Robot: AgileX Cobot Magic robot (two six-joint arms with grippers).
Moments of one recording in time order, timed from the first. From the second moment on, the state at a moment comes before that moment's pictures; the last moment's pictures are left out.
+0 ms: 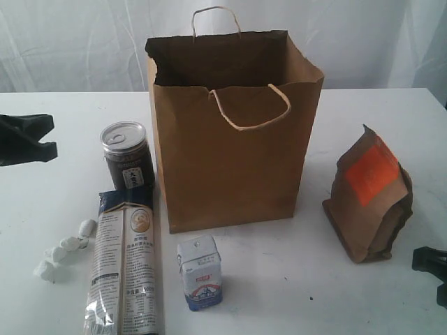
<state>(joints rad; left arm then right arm) 0.02 1.50 -0.56 0.70 -0.72 -0.50 -0.08 0.98 -0.40 0.29 0.68 0.06</state>
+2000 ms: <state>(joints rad) 0.00 1.82 -0.73 1.02 -0.89 -0.19 -0.08 0.98 -0.40 0.29 0.65 0.06</state>
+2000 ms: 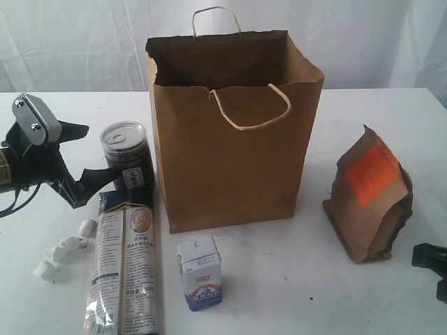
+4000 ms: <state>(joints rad) -0.08 2.07 -1.00 1.01 -0.91 -0.43 -0.08 0.98 -0.40 0.30 0.70 0.06</state>
